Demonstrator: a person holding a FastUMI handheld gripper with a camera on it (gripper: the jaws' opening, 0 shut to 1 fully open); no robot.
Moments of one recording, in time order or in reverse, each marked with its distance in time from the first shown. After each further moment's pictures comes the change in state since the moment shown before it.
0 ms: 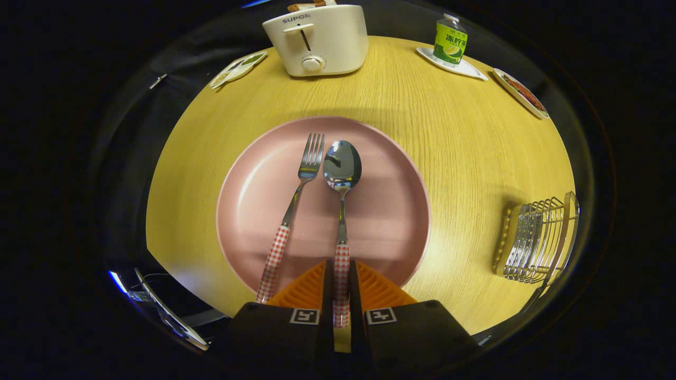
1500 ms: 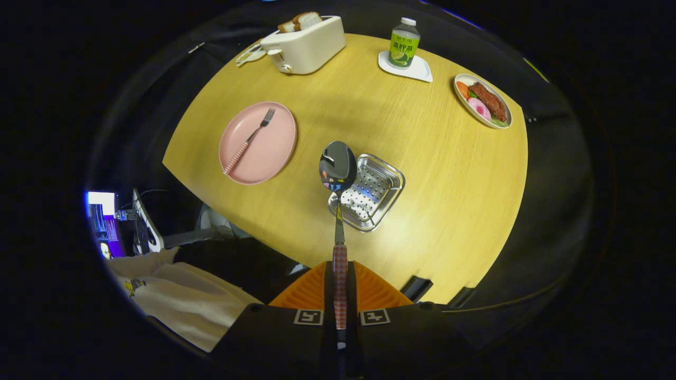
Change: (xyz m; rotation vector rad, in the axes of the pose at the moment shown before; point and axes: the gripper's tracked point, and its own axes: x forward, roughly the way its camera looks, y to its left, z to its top) arm -0.218 -0.210 -0.040 -0.303 0.289 -0.022
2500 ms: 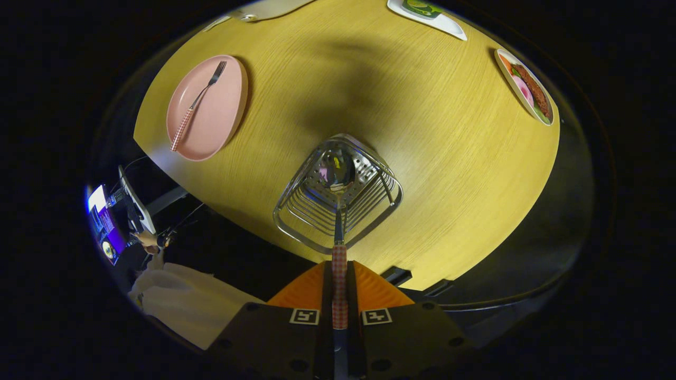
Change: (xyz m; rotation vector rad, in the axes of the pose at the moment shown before) arm 0.059 -0.035 0.029 -0.027 0.390 -0.029
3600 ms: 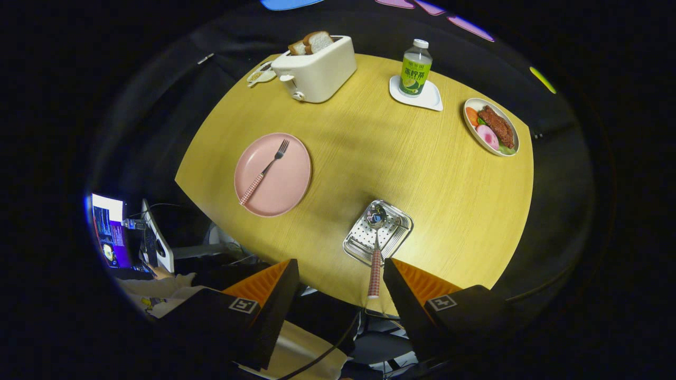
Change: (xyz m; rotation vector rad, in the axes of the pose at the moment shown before) arm -0.092 0.066 0.008 0.028 -0.634 0.075
